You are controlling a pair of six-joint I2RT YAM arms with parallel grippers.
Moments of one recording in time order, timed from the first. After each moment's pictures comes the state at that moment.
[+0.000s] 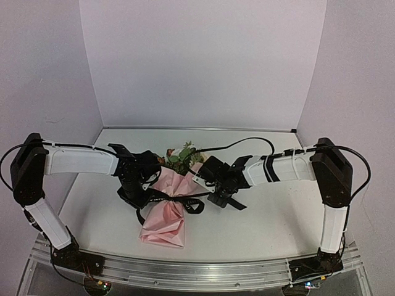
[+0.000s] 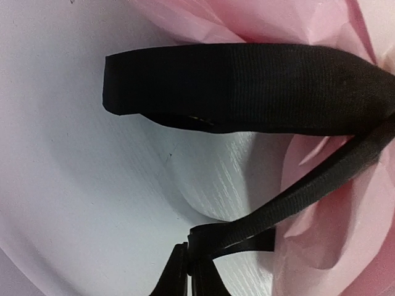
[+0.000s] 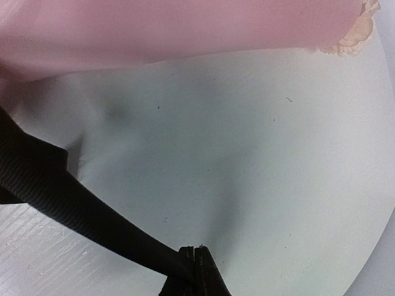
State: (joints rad) left arm -0.83 1.65 1.09 -0.90 -0.11 -0.31; right arm 0.97 1.98 1.34 -0.56 0.38 -0.16
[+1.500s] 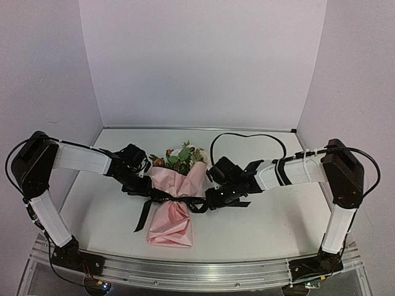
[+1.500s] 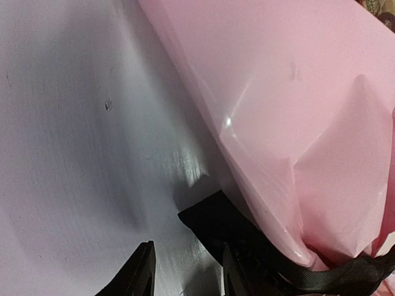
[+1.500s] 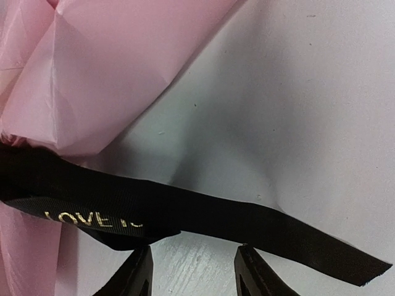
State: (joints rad) left arm -0.59 1.71 0.94 -0.37 0.10 -0.42; right arm 0.95 1.88 1.17 -0.36 0.07 0.54
